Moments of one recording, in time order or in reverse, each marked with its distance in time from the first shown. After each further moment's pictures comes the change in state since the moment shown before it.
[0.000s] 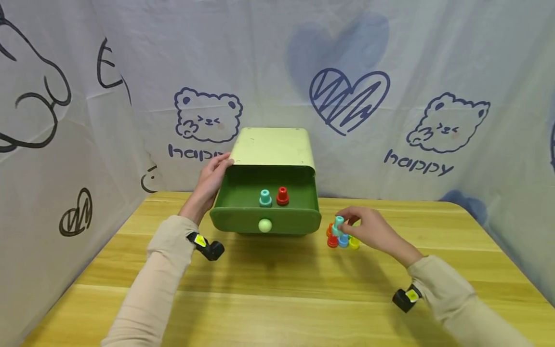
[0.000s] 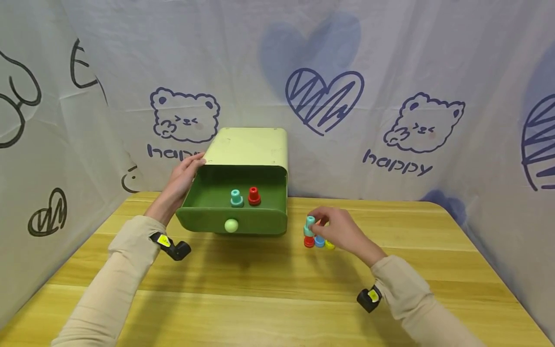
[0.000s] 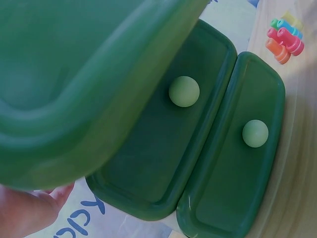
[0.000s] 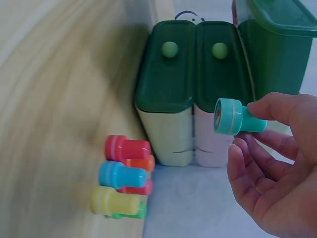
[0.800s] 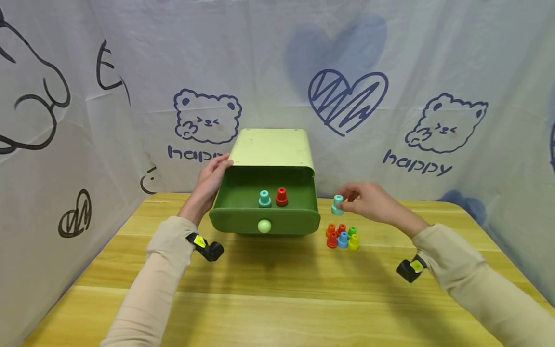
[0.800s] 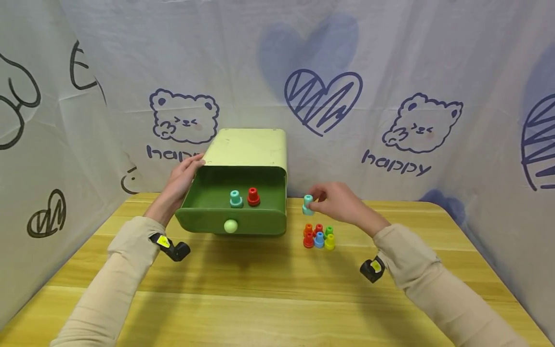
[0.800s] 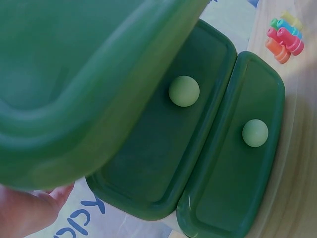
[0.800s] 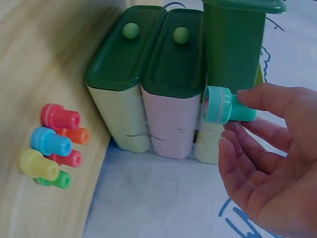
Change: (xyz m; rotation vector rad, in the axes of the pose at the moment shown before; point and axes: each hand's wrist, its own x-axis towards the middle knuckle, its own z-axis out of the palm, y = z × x) left_hand 0.000 0.000 0.000 -0.003 -0.003 0.001; right_hand 0.028 -0.031 -0.046 -0.077 -0.097 -0.035
